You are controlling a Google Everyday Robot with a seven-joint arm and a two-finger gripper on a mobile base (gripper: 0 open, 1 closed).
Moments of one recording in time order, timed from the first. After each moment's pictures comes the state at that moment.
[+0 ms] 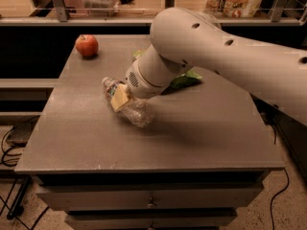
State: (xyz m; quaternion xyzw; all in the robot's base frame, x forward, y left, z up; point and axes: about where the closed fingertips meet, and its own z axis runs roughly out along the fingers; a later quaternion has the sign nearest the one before) arm 0.537 0.078 0.846 -0.30 0.91 0.22 0.20
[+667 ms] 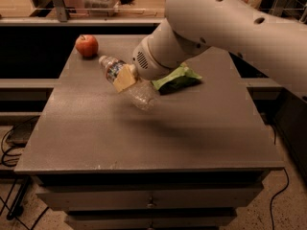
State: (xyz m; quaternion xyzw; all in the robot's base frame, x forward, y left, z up) arm 0.548 0.064 0.903 -0.33 0.88 0.21 0.26
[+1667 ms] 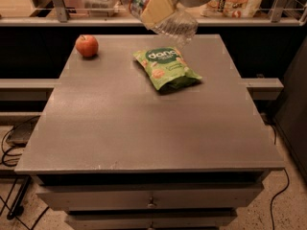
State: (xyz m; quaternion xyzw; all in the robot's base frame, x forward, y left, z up) arm 0.578 -0.007 1.058 -0.38 0.83 0.13 0.38
